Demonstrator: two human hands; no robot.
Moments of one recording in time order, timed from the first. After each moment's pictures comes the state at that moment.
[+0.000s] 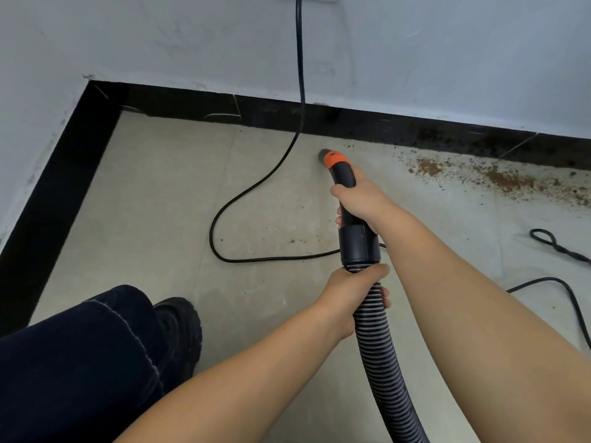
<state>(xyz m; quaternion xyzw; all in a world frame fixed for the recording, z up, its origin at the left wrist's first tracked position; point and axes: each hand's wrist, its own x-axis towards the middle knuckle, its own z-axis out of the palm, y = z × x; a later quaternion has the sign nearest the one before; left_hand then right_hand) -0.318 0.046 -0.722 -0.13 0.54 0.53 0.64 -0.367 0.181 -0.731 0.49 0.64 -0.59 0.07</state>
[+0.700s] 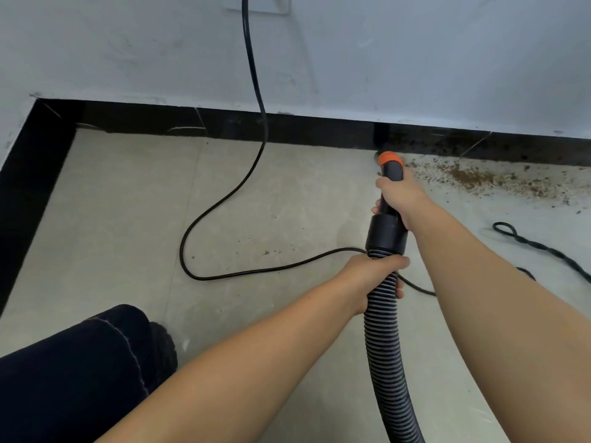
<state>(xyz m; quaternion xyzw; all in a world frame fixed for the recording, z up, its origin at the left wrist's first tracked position) -0.306 0.110 -0.719 -0.03 0.55 0.44 0.71 -0.309 0.261 -0.734 0.63 0.55 -0.55 -0.07</state>
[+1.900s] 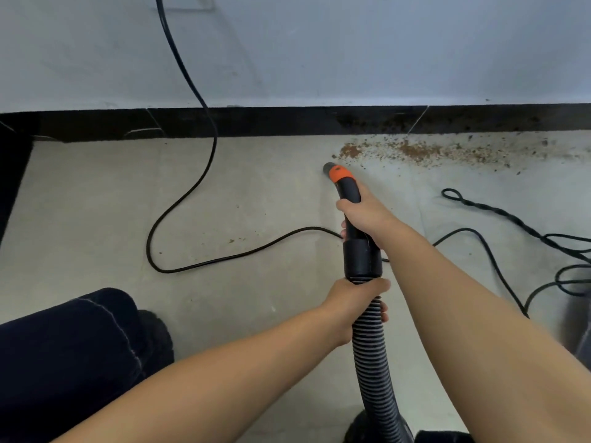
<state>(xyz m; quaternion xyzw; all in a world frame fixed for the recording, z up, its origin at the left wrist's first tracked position) -0.219 0.075 -0.724 -0.05 0.56 0.42 0.72 -0.228 0.218 -0.728 0.55 0.58 -0.60 0.00</state>
